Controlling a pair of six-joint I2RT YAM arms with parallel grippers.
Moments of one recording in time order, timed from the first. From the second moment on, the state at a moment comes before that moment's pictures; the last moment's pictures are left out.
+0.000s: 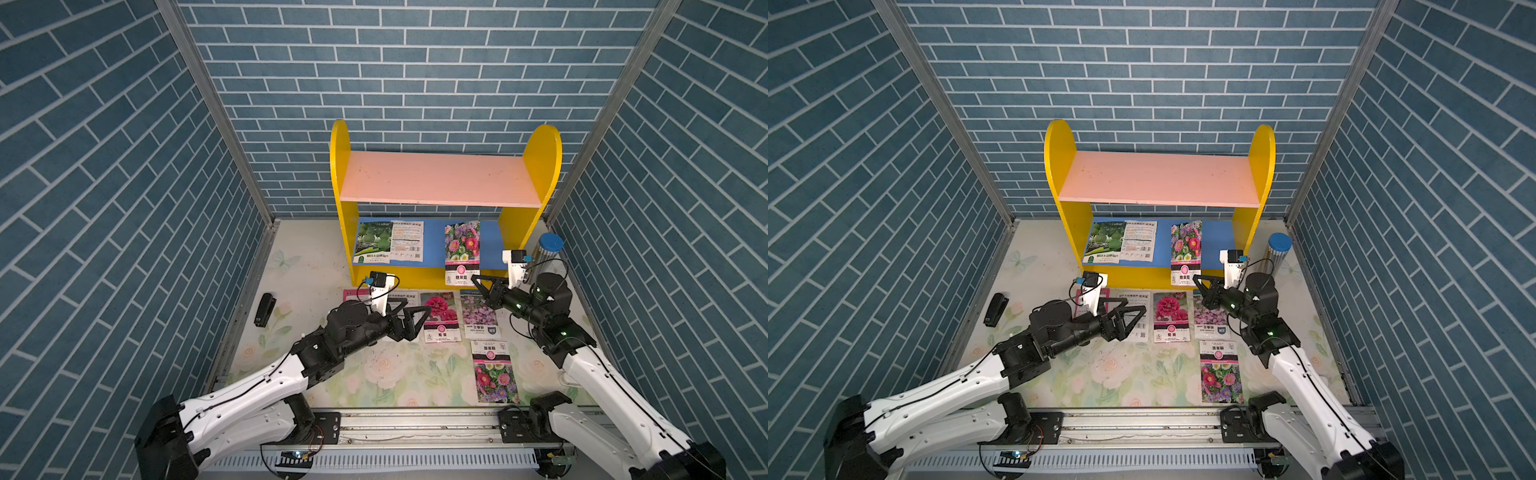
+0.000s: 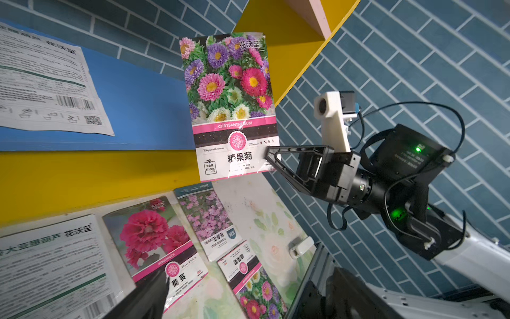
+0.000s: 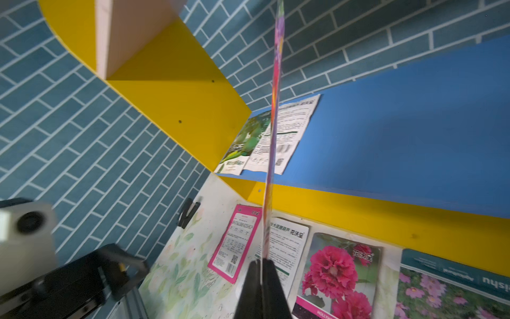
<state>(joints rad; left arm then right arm) -0.91 0.95 0.61 0.21 0.10 -0.70 0.34 0.84 0.61 0.02 -0.53 0.53</state>
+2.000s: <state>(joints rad) -0.92 1.05 0.56 0.34 0.30 -0.89 0.41 0.71 1.02 -0.85 -0.52 0.29</state>
